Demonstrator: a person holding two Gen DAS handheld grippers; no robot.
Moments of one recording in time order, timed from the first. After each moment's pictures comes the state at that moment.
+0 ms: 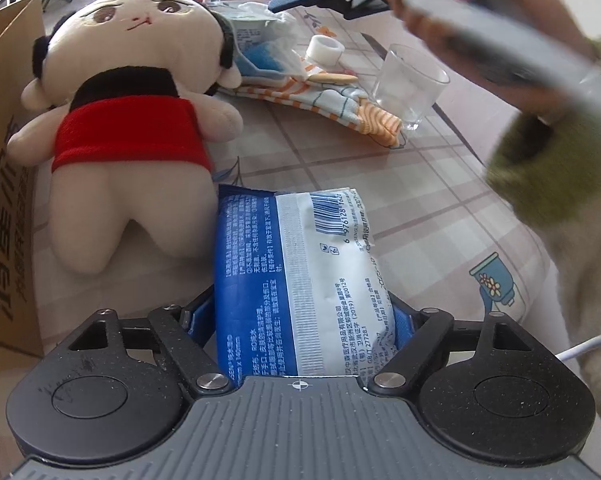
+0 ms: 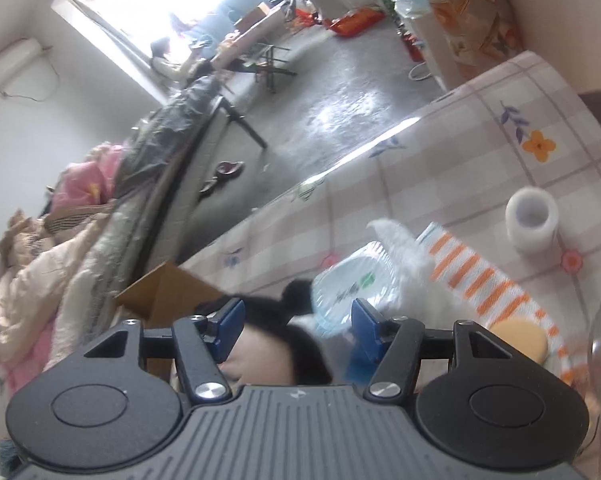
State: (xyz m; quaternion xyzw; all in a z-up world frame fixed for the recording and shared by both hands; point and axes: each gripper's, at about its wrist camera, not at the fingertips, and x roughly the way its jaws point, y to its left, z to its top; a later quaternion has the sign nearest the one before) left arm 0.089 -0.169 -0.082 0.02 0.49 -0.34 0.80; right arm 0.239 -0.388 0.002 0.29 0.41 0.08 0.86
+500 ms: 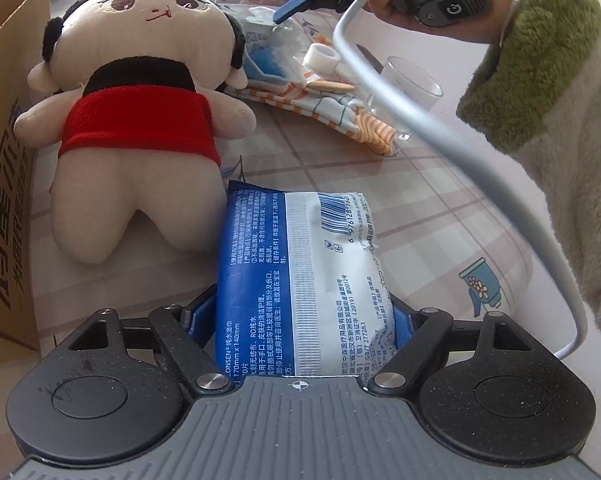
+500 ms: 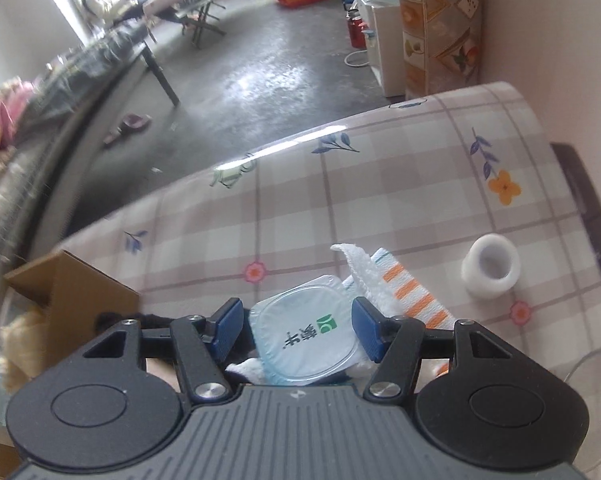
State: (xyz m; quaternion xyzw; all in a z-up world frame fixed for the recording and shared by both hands) left arm 0.094 -0.151 -0.085 -0.02 0.49 -0.36 0.79; right arm 0.295 -0.350 0.004 0.14 0.50 -0.04 0.85
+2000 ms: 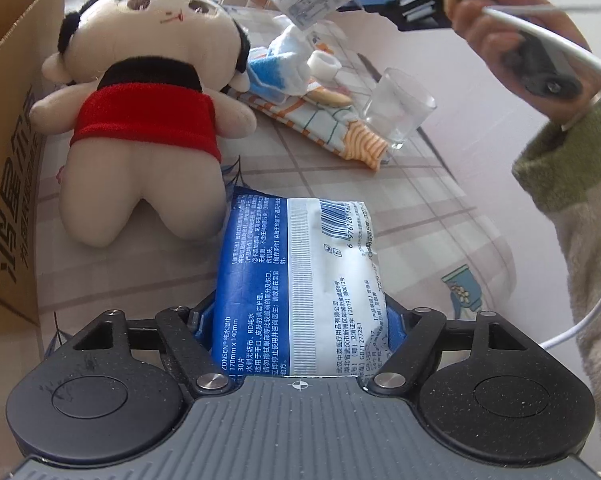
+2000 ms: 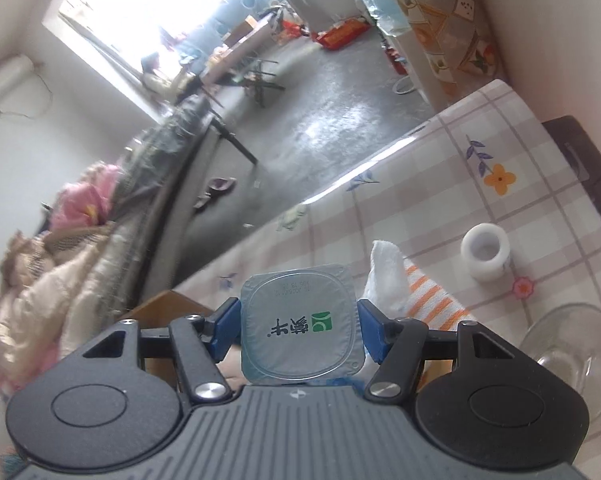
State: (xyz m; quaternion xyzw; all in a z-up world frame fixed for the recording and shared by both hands) left arm 0.086 -0.136 -0.071 -0.05 0.49 -0.36 0.79; right arm 0.214 -0.436 0.045 0.32 0.40 0.09 0.86
